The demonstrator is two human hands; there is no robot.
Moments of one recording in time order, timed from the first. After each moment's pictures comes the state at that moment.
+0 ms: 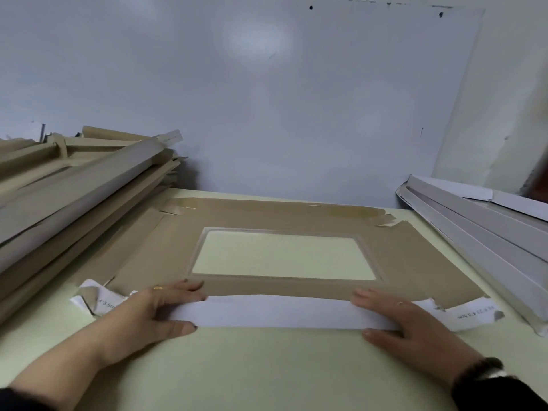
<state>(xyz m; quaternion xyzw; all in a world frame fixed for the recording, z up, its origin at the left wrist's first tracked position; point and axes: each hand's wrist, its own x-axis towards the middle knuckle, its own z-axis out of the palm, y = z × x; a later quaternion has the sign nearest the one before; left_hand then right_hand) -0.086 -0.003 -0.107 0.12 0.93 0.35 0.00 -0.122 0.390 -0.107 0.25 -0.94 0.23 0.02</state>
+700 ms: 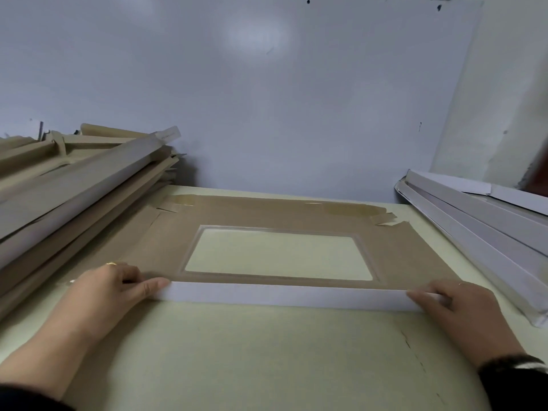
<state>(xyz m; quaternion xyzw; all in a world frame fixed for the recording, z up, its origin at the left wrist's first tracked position) -0.086 -0.029 -0.101 -0.09 0.95 0.24 -0.21 -0.122 0.436 -0.101 0.03 -0.96 0.18 0.22</state>
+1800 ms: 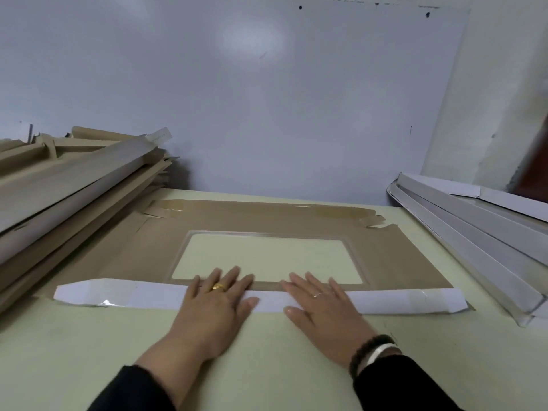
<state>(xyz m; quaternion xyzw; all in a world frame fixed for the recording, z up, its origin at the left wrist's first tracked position) -0.111 0.102 -0.120 0.01 1.00 0.09 -0.02 -0.128 0.302 -0.117 0.24 -0.97 0.10 0.01</state>
